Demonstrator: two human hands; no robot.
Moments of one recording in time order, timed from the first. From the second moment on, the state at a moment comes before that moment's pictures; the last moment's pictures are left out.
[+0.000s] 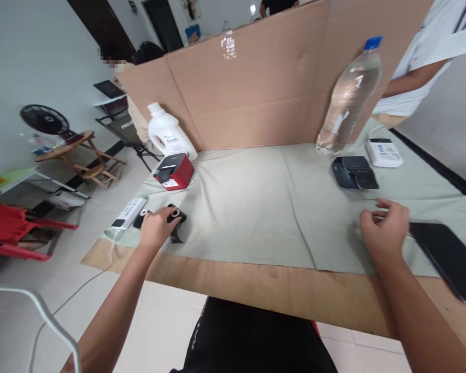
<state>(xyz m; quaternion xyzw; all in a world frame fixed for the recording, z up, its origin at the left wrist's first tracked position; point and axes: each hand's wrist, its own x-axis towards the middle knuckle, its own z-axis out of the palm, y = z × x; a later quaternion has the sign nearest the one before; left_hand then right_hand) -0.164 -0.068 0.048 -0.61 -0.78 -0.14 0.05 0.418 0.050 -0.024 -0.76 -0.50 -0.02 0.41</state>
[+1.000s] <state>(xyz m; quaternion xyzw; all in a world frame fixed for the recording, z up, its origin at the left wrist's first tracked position) -0.005 0.036 0.003 -0.67 -0.65 -0.29 -0.21 0.135 0.038 0.043 -0.62 -0.72 0.10 0.28</state>
